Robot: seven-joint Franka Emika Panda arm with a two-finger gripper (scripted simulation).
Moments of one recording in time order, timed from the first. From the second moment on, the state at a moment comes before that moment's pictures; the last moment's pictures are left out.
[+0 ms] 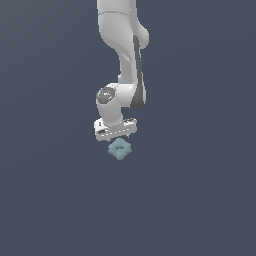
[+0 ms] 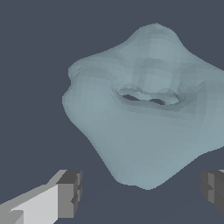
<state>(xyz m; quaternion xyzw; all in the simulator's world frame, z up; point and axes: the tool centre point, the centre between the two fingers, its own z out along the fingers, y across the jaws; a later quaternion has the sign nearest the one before) -0.078 -0.050 0.043 -0.99 -0.11 0.01 0.05</state>
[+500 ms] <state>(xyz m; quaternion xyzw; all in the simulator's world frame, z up) -0.082 -0.045 0.015 -0.99 -0.11 0.01 0.05</state>
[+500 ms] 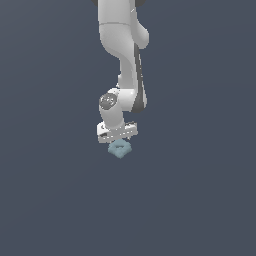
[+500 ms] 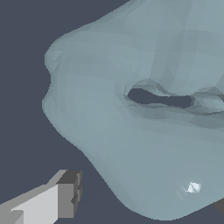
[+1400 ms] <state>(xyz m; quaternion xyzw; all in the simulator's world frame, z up) -0.080 -0.050 0.019 -0.99 -0.11 0.01 0.05</state>
